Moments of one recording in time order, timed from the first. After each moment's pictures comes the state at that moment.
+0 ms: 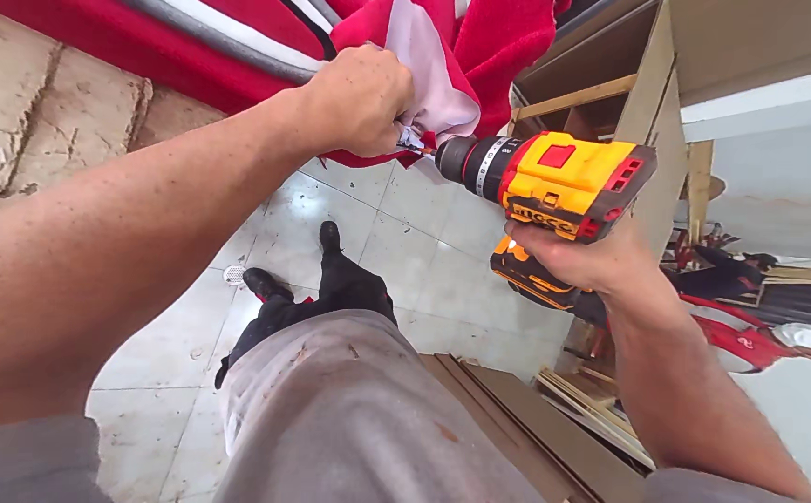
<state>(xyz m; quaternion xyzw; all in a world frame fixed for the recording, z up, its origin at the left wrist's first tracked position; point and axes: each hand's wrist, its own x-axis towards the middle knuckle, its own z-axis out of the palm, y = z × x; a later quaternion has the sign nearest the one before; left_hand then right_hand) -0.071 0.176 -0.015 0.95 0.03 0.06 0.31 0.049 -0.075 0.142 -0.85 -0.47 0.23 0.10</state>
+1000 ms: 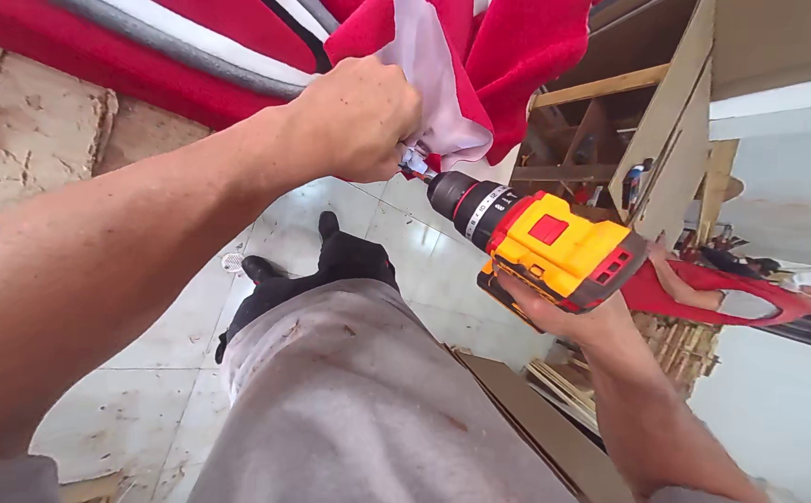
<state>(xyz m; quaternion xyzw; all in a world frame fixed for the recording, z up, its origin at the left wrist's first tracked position) -0.065 0.185 -0.024 0.94 0.00 0.07 0.32 0.065 -0.088 0.111 -0.84 -0.48 0.22 0.10</state>
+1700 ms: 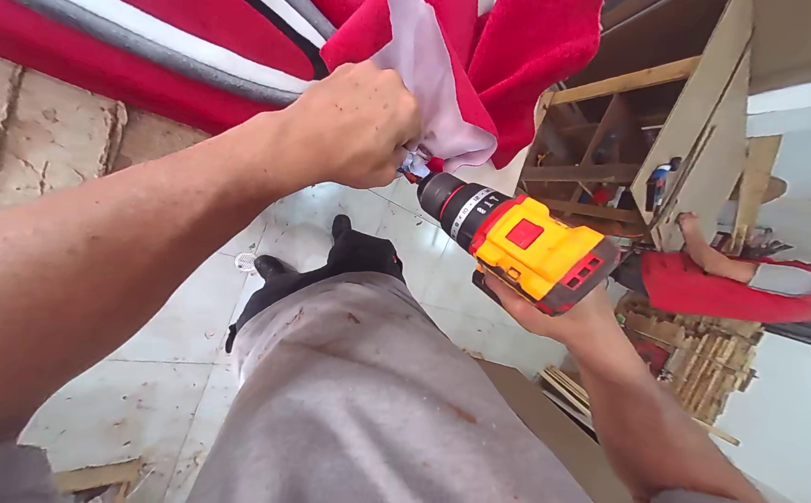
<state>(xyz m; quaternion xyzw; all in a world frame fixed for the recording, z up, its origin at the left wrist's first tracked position) -0.066 0.185 -0.025 0.94 -0.02 0.09 0.32 0.066 -0.084 0.095 -0.83 -0.49 0.23 0.12</state>
